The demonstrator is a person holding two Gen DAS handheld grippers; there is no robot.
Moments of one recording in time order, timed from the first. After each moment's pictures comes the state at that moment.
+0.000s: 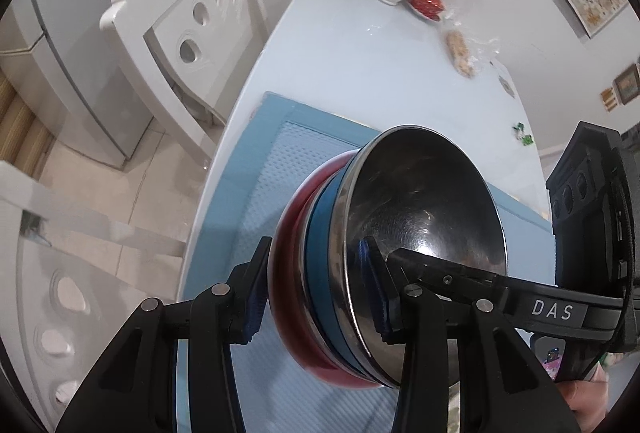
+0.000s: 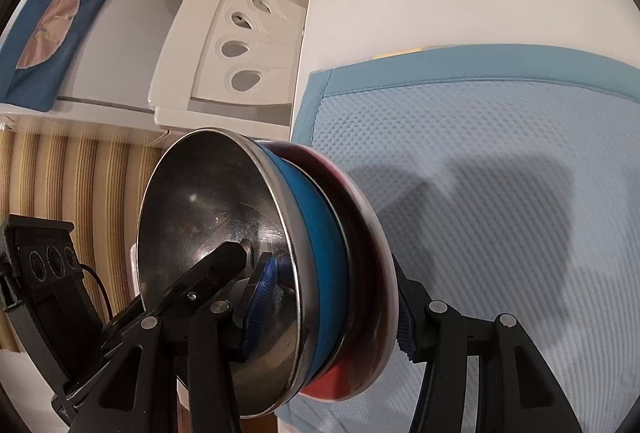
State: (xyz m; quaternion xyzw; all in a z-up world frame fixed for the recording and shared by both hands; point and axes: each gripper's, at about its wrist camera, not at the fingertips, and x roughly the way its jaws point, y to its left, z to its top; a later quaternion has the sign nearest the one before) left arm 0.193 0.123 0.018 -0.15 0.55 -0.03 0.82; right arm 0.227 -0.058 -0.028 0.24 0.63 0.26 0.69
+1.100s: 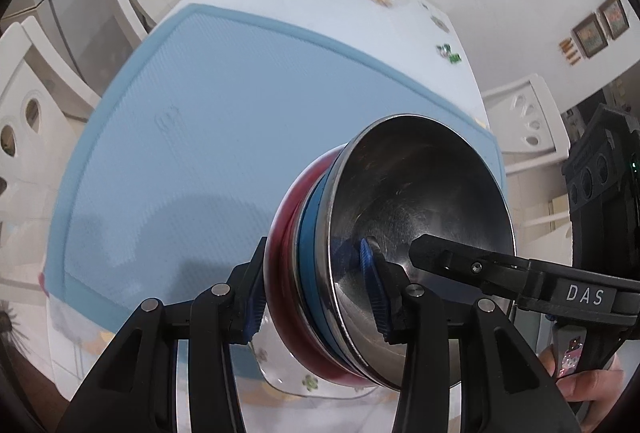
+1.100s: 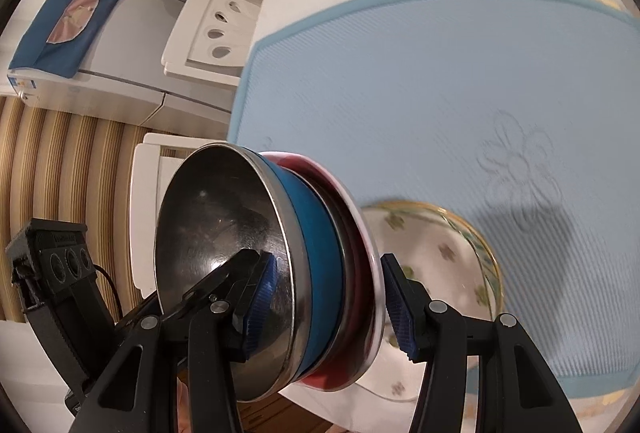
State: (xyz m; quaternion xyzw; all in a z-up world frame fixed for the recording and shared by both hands) left arm 0.009 -0.050 0.026 -0.16 0.56 -0.06 0.81; right arm 0.037 -0.237 0.010 0.22 0.64 0.23 0.70
